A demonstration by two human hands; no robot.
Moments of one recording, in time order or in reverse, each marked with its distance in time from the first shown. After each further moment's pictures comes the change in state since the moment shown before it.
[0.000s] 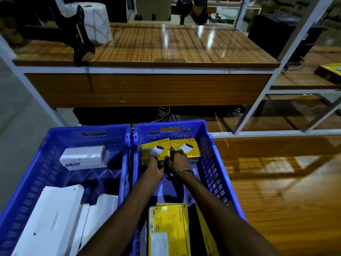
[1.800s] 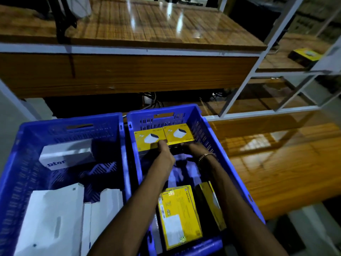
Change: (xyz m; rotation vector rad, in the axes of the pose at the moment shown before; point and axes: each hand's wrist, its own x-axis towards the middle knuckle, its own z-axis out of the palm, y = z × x) left_hand -0.070 -0.007 0.039 0.186 -0.143 -0.189; right_hand -0.062 0.012 -0.066 0.610 -0.102 0.363
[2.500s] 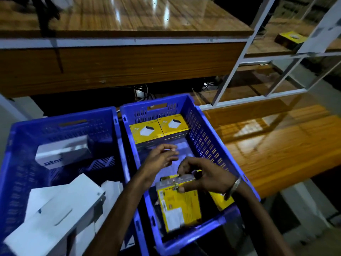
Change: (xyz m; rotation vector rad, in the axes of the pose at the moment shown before) left_hand -0.127 0.001 -0.078 0.755 -0.431 0.288; right_hand -0.147 0.032 -0.005 -0.252 -0.277 -0.501
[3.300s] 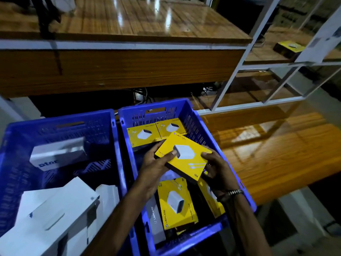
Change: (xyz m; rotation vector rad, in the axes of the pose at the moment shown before) left_hand -0.016 0.003 0.014 -0.429 0.075 0.156; right_hand 0.004 0.023 -0.015 1.065 0.545 0.230
